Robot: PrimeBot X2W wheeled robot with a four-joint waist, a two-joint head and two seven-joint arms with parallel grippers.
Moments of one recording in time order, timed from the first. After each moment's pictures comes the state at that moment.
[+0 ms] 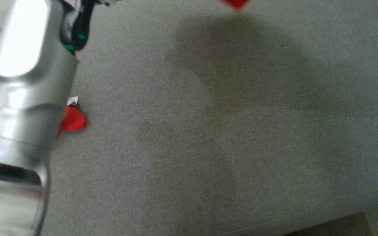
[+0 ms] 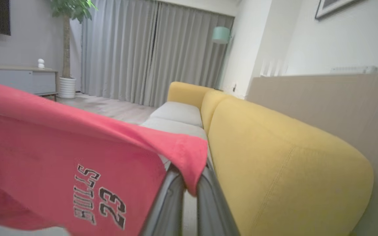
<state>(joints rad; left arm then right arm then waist) -1.19 0.19 -0.47 0.62 -0.54 -0.04 -0.02 -1.11 -0.37 0.30 0.61 0.32 0.13 -0.04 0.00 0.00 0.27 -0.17</state>
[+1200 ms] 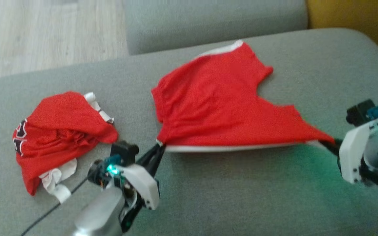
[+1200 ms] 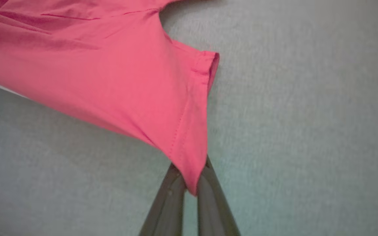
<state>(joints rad) -0.50 0.15 -0.75 0.76 -0.61 -0.13 -0.07 -0.60 -0.72 0.96 0.55 0.94 0.13 0.34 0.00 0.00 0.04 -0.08</state>
